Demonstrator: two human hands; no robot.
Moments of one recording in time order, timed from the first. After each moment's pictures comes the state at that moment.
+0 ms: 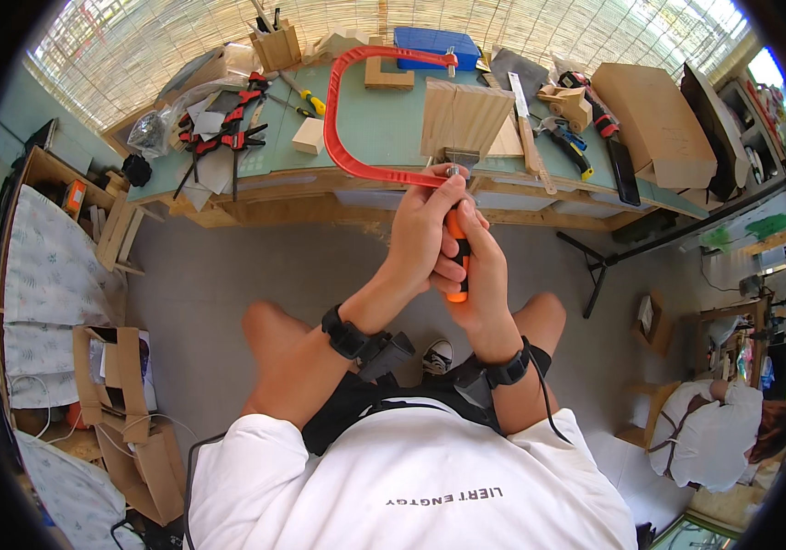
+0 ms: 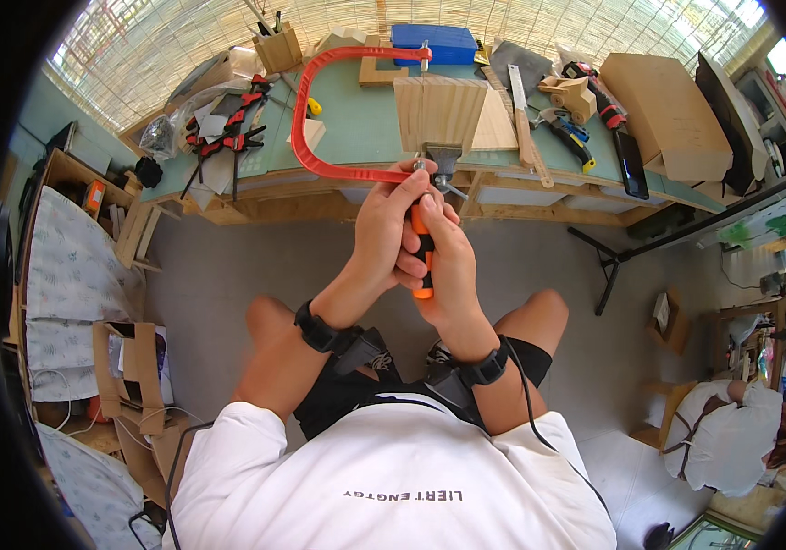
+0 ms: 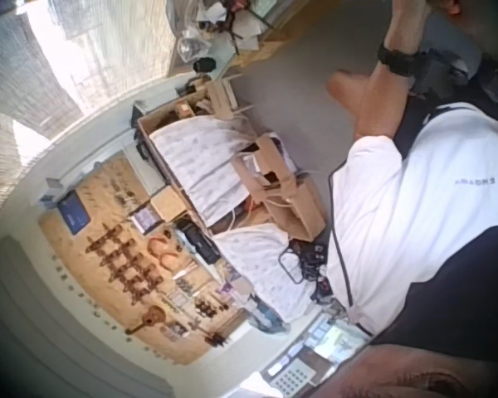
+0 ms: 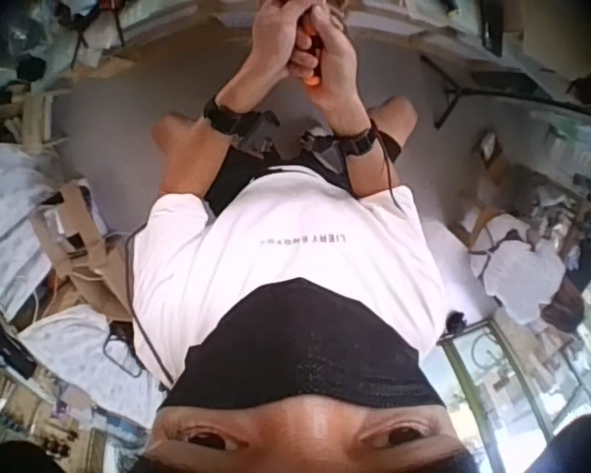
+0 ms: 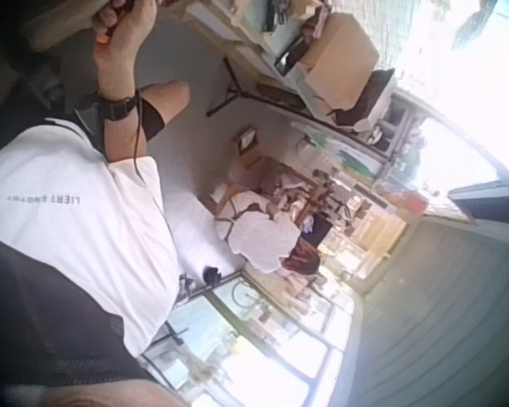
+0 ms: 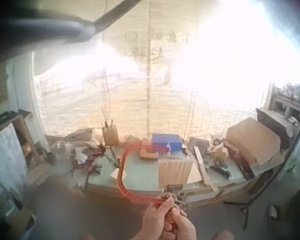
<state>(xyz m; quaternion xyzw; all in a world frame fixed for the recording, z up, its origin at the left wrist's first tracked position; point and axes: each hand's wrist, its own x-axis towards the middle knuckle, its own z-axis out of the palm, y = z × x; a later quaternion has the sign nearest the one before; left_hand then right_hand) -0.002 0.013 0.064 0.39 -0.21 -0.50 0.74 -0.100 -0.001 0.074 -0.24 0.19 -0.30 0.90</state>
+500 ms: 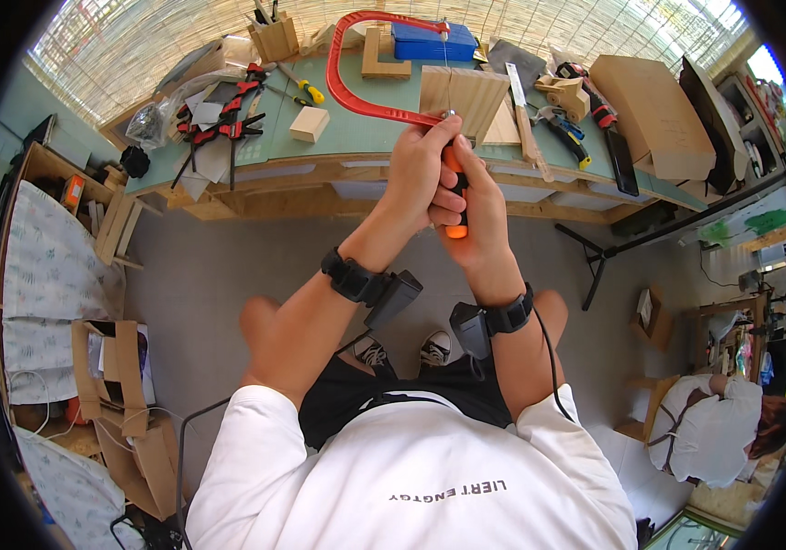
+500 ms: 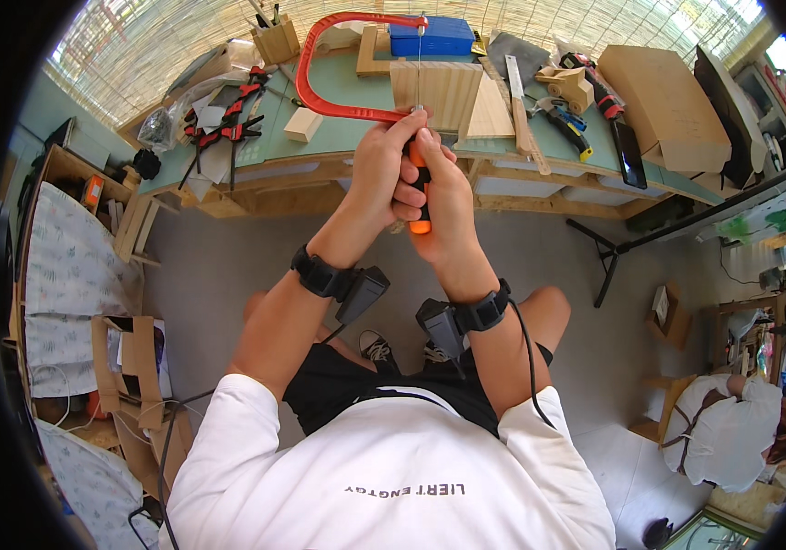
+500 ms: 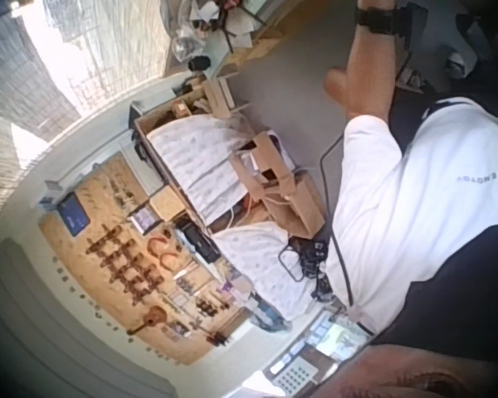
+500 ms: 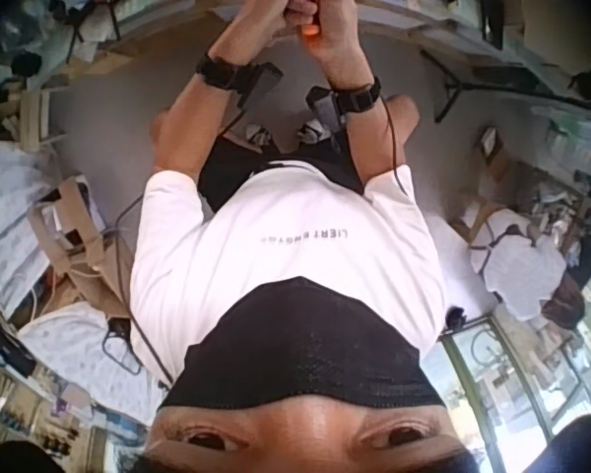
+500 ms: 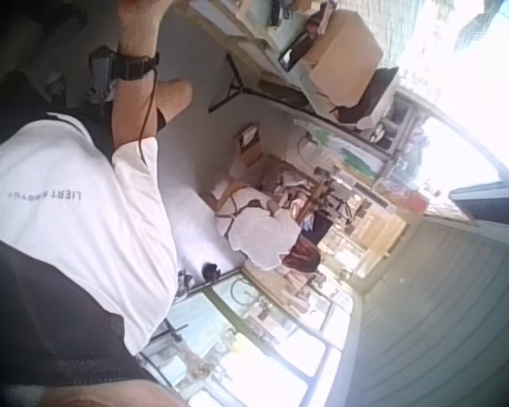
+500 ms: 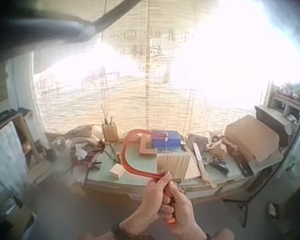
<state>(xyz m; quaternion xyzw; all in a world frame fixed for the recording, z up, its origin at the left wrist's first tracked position) 0.020 -0.011 0.079 0.46 -0.20 -0.49 0.72 -0.076 -0.034 0.076 -0.24 0.16 -0.30 0.91</state>
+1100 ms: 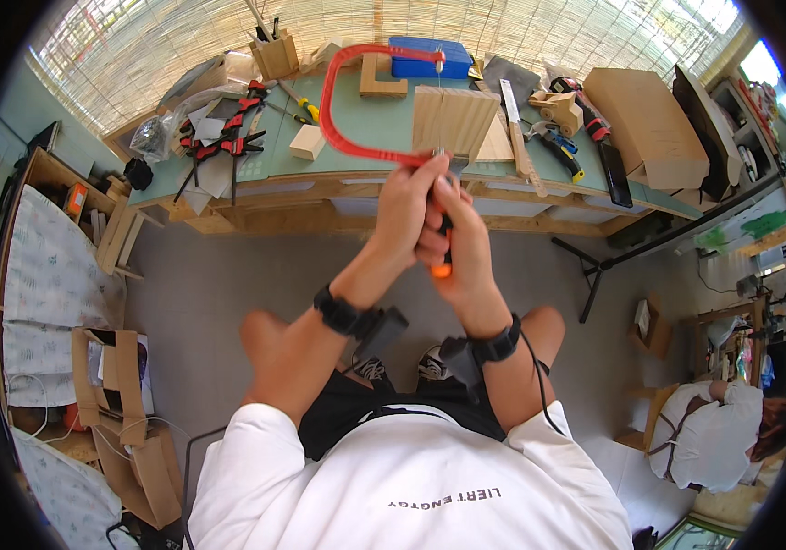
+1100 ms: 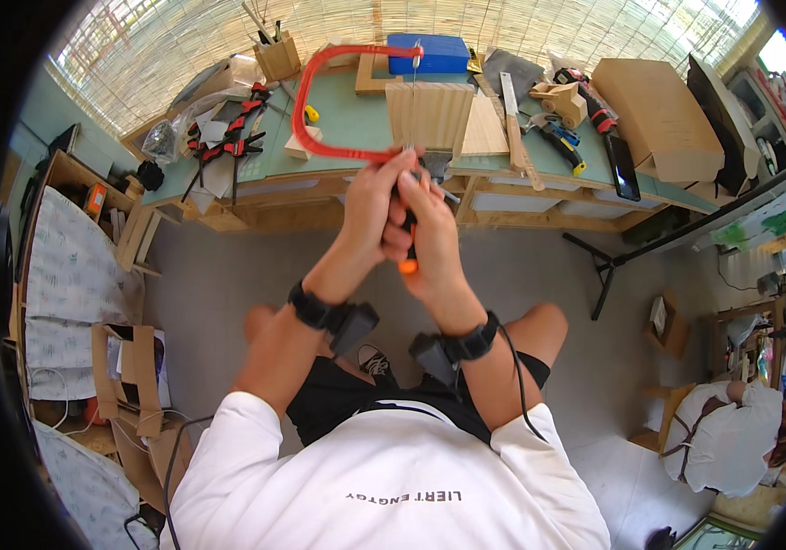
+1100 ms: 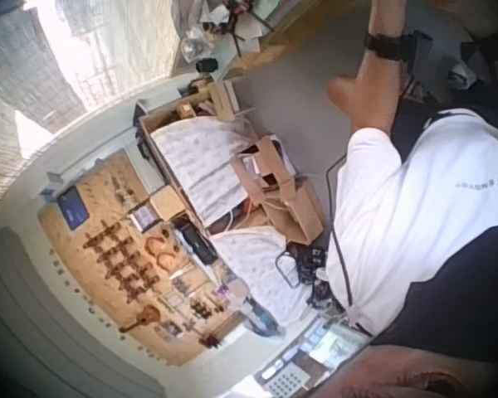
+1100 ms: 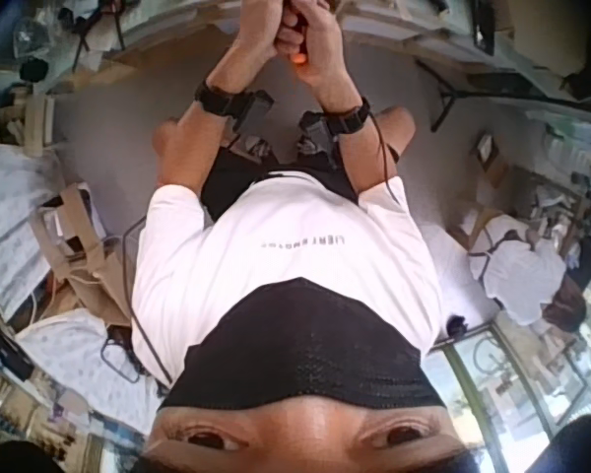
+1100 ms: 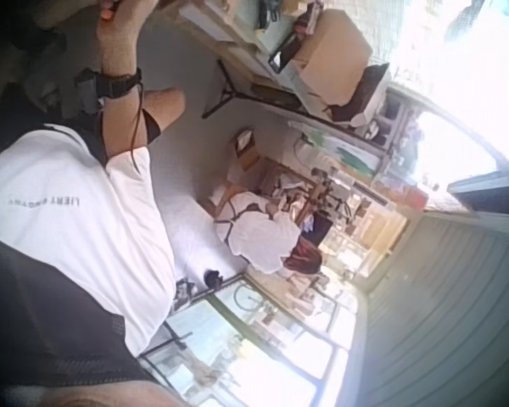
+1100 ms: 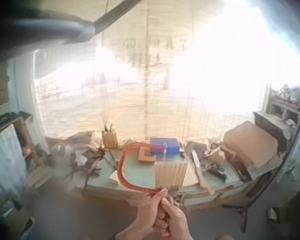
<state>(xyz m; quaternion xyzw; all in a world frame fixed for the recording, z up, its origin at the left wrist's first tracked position) 0.014 0.003 0.074 0.41 -0.22 -0.51 0.73 -0.082 -0.014 0.076 -0.29 0.21 -0.32 0.88</state>
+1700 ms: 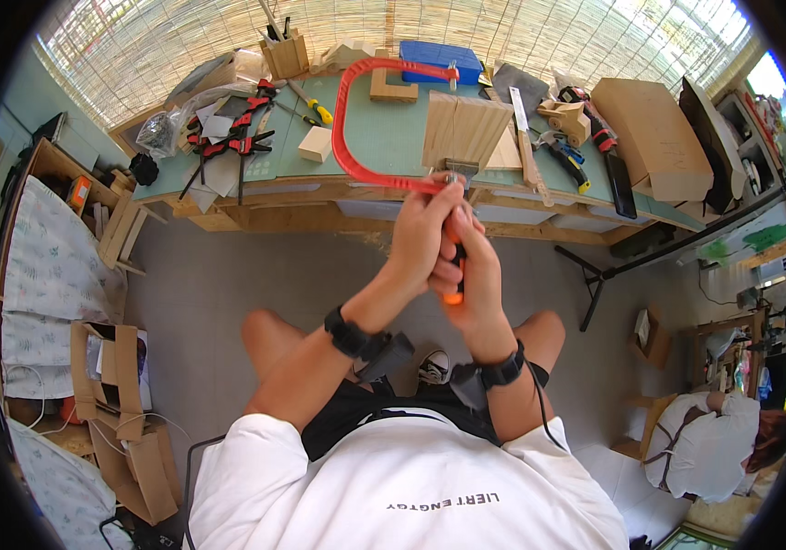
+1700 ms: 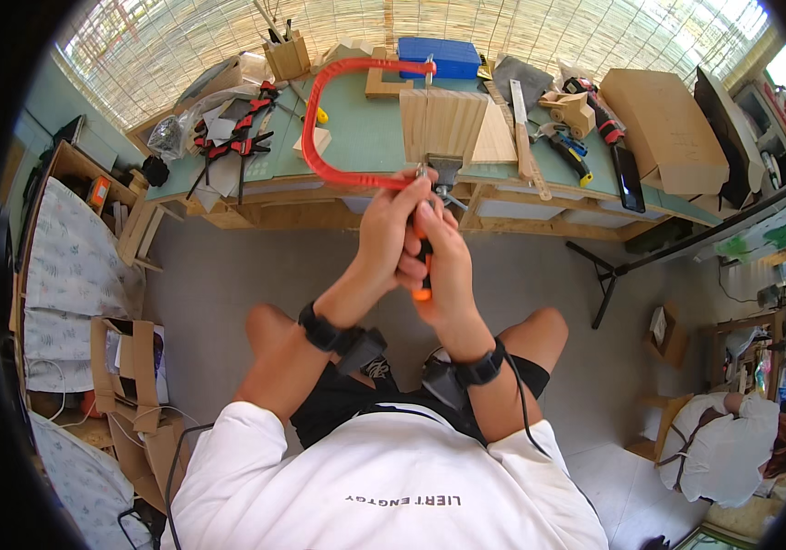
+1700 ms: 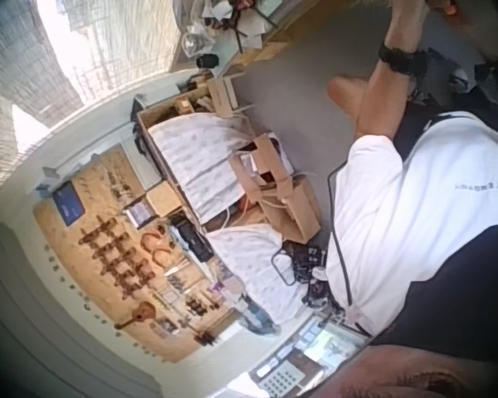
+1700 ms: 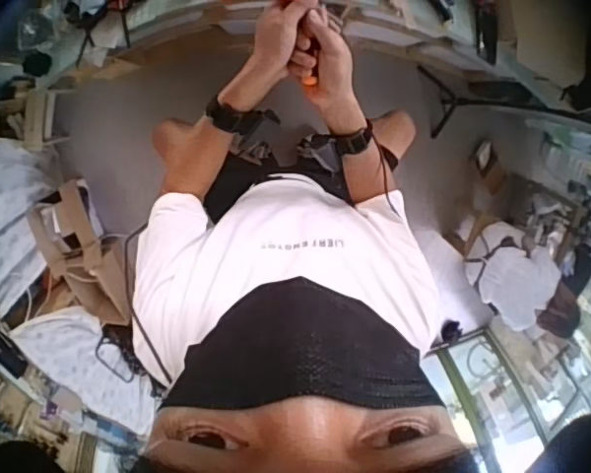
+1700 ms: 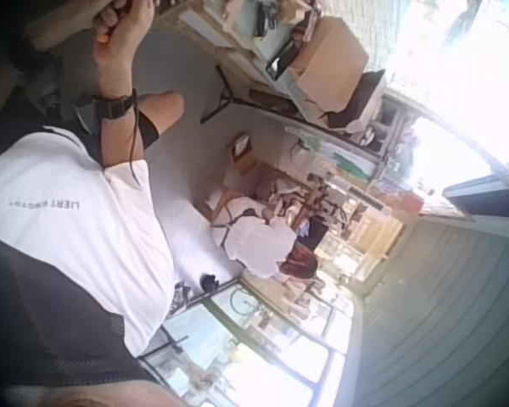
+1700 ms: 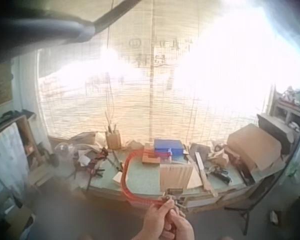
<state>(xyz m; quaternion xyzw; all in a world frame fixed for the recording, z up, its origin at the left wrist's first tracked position) -0.002 0.011 0.055 0.38 -0.23 -0.47 0.76 -0.098 0.000 0.068 -0.27 0.21 -0.30 0.89</state>
